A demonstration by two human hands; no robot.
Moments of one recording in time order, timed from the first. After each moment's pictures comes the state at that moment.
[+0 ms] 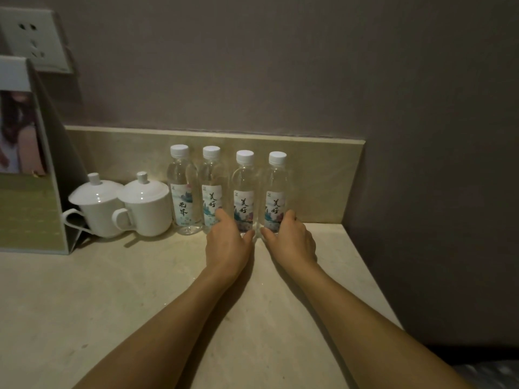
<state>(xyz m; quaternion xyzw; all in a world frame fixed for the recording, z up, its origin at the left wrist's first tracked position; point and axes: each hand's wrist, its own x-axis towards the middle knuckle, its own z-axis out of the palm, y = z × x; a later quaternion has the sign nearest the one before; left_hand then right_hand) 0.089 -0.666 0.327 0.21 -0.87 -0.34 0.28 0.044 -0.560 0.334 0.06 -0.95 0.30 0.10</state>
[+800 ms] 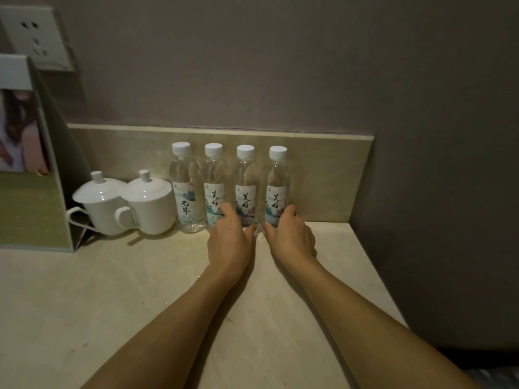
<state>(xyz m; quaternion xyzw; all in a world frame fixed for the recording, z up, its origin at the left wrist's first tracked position) 0.084 -0.668 0.326 0.20 -0.89 -0.28 0.30 0.034 -0.572 0.335 0.07 -0.95 0.28 0.09</state>
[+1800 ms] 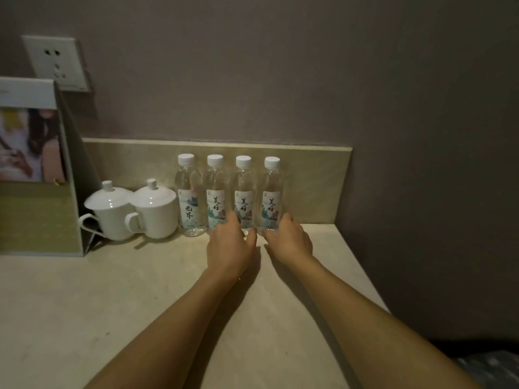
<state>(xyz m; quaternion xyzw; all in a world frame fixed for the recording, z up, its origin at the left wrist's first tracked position) 0.112 -0.664 0.338 0.16 -0.90 -0.28 0.29 0.064 -0.557 0.352 0.06 -0.95 0.31 0.06</state>
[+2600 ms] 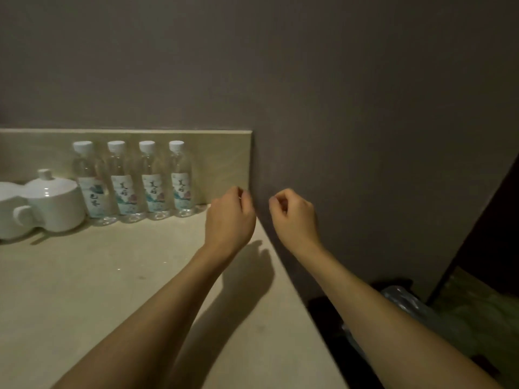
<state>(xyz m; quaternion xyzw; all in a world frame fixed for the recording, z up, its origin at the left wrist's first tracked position) 0.155 -0.499 0.388 0.00 -0.88 -0.39 0.29 0.140 -0.369 0.377 0.09 -0.87 0.38 0.29</state>
